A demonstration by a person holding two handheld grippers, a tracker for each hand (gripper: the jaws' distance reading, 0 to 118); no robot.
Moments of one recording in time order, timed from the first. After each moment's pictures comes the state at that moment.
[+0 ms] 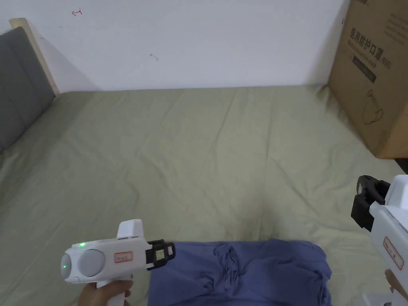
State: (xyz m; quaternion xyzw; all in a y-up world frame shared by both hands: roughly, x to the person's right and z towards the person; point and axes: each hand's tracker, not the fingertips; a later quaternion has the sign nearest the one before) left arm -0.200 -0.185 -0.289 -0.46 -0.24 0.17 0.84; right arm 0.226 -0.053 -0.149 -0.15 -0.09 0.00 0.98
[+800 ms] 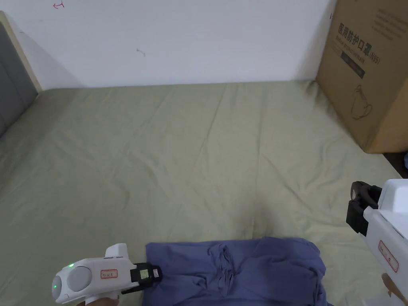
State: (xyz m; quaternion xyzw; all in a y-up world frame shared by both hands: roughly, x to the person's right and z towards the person) left arm -0.219 -0.263 -0.308 -0.52 -0.22 0.21 0.80; right arm 0.228 -0.064 -0.151 -0.18 -0.10 0.02 0.98
